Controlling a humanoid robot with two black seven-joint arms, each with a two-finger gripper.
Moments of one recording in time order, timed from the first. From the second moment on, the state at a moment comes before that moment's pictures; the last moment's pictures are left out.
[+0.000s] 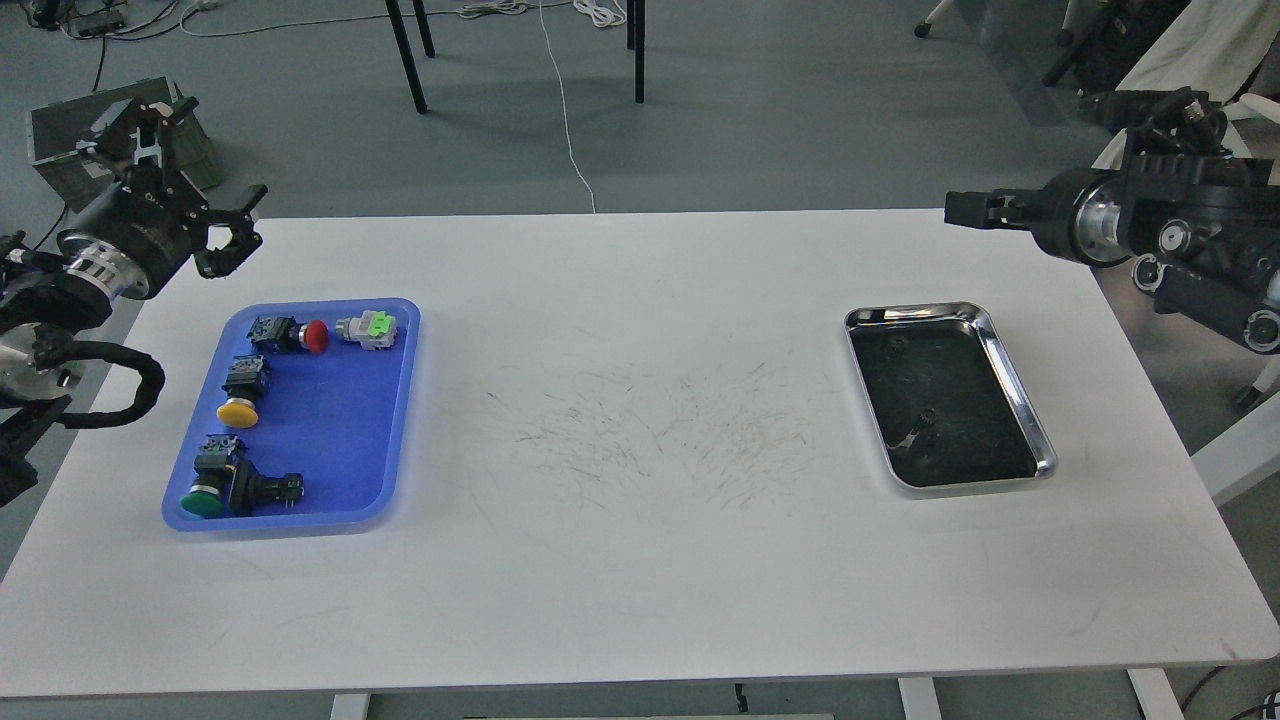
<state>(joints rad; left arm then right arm) -0.86 0.60 -0.39 -0.59 -0.21 -0.49 -0.28 1.31 -0.56 -0.27 0.80 -1.17 0.18 0.02</state>
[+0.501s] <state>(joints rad) -0.86 0.61 -0.39 -0.59 -0.21 -0.49 -0.29 1.19 -0.43 -0.31 0.73 -1.19 0.11 0.04</state>
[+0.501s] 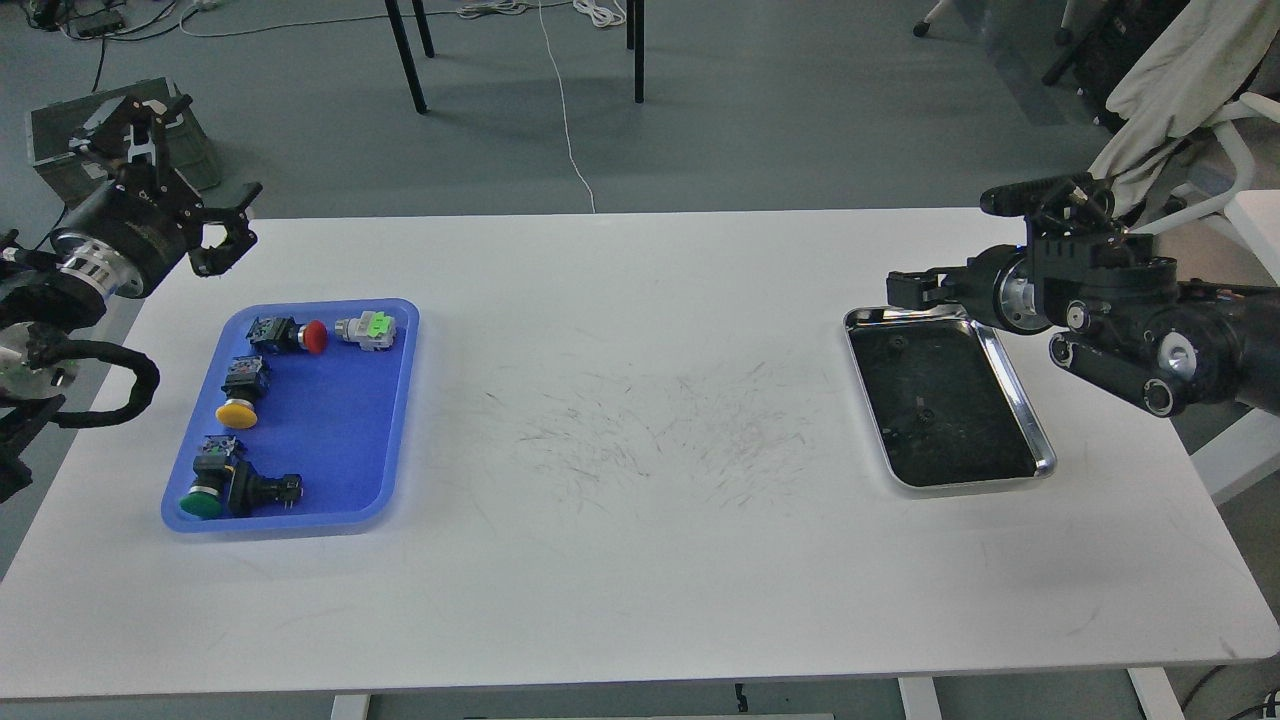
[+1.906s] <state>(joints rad) -0.86 0.61 -0.39 -0.59 -0.21 -0.49 -0.29 0.99 -0.28 -0.31 0.47 -1.18 0.00 0.14</state>
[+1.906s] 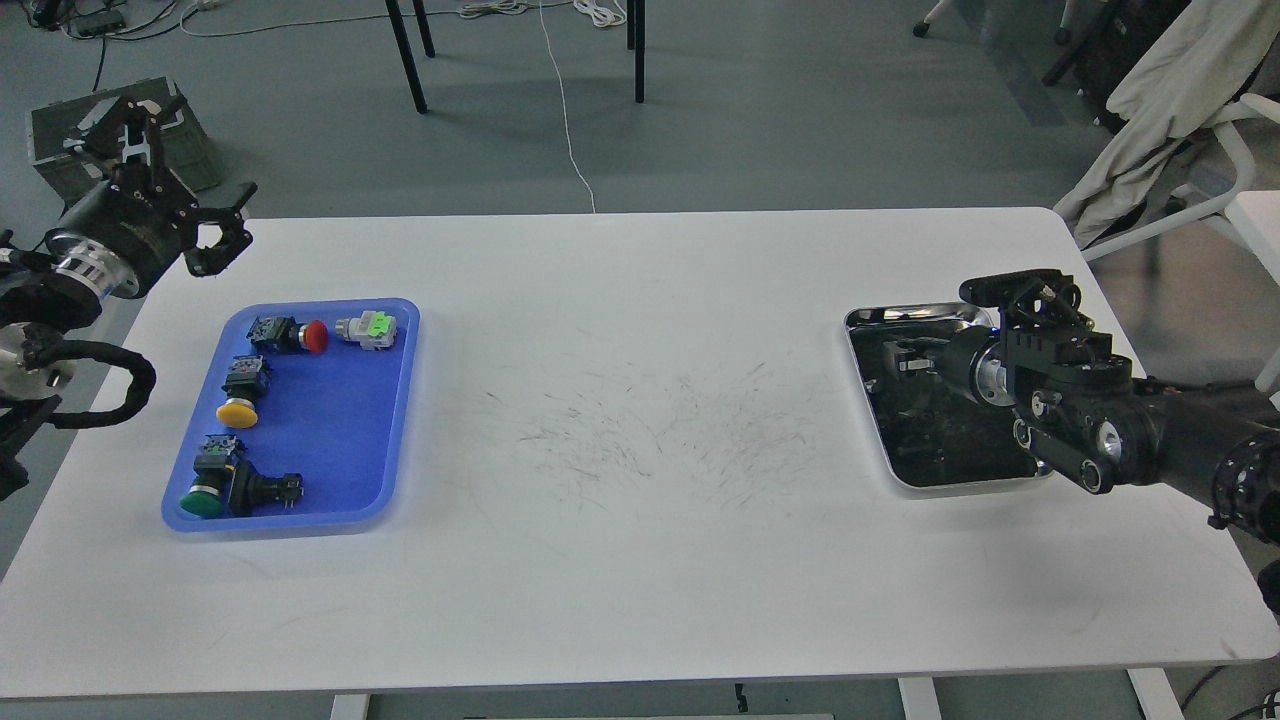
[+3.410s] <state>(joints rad) -0.86 0.61 -0.39 -0.59 -0.21 -0.49 -0.29 1.03 -0.25 -0.31 0.40 -1.18 0.00 0.21</state>
